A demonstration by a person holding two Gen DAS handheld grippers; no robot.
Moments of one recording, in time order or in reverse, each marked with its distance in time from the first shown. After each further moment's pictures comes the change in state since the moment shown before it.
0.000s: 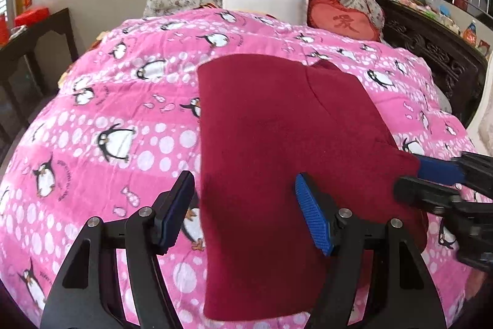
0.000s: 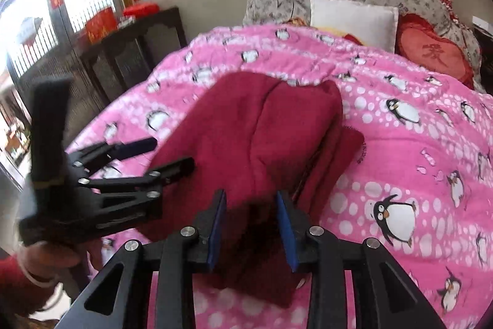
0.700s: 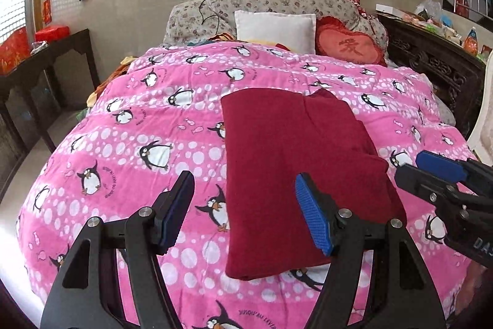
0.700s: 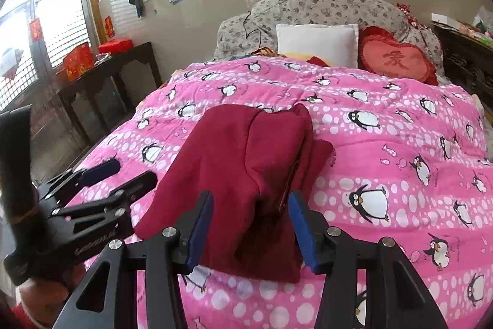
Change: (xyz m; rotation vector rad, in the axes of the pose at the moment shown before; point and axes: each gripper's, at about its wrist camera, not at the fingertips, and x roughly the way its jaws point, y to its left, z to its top) left arm -0.061 0.002 -0.008 0.003 -0.119 0.073; right arm -0.039 0.021 -0.010 0.101 -0.136 -0.124
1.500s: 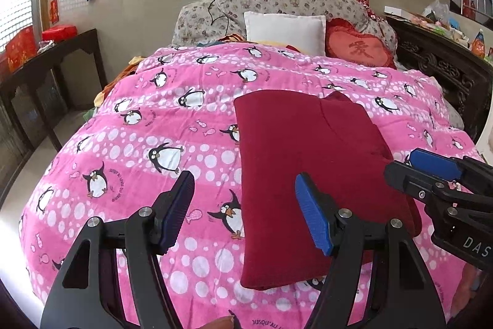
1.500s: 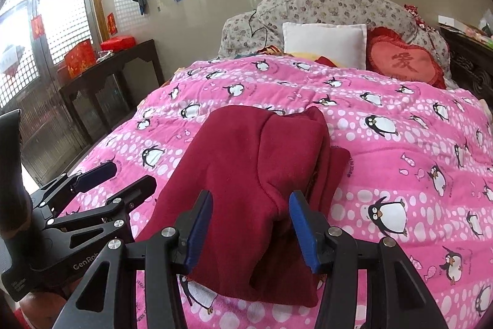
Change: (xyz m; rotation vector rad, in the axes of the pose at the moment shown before) left arm 0.009 0.008 0.001 -0.006 -0.007 0.030; right arm 0.025 0.011 0.009 -0.014 0.012 0.014
